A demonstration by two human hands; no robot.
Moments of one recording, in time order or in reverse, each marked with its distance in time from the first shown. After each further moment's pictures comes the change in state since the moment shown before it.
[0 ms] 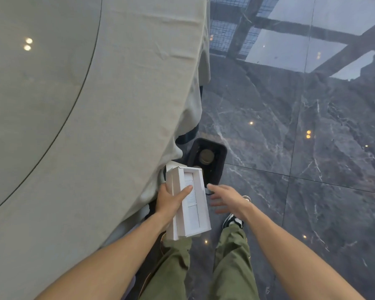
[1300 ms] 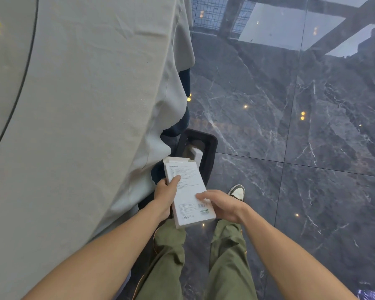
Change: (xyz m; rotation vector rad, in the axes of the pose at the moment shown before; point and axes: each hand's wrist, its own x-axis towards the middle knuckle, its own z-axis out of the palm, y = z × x) left_hand 0.061 -0.004 0.052 -0.171 -0.105 -0.216; right_hand 0.011 0.013 -0.017 0.192 -0.340 0.125
